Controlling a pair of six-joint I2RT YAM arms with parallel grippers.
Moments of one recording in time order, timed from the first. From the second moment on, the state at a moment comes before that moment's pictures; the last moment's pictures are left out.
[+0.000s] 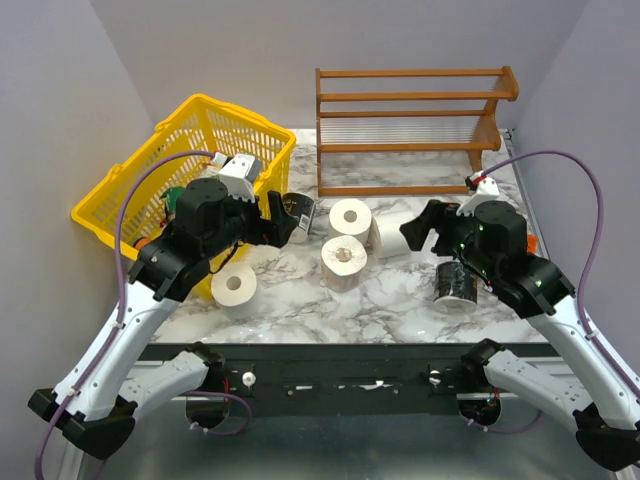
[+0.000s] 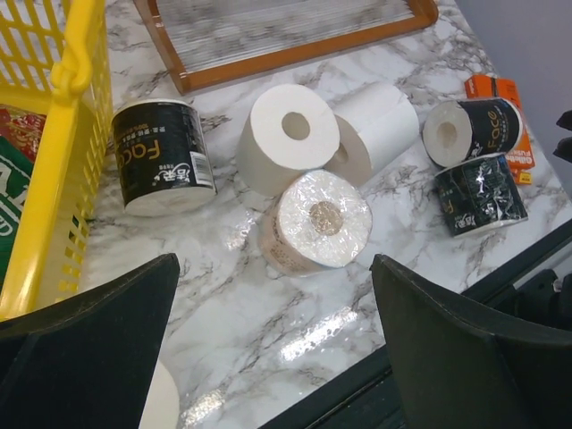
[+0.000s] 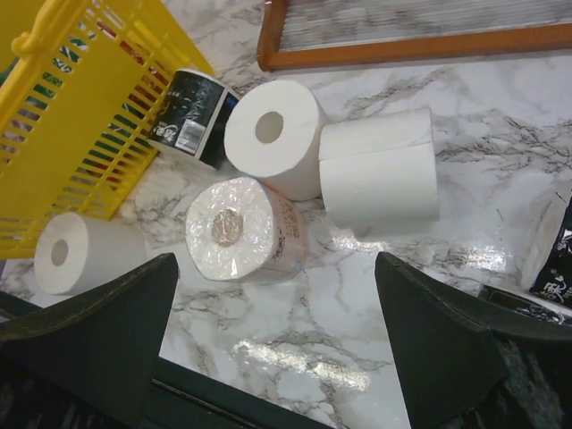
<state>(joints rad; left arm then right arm) -0.55 0.95 1.23 -0.67 0.08 -0.32 0.58 0.82 1.02 -0.61 0.15 0.49</state>
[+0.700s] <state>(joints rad) -0.55 0.76 1.12 -0.59 0.00 -0.27 0.27 1.15 1.00 -0.43 -0.16 0.38</state>
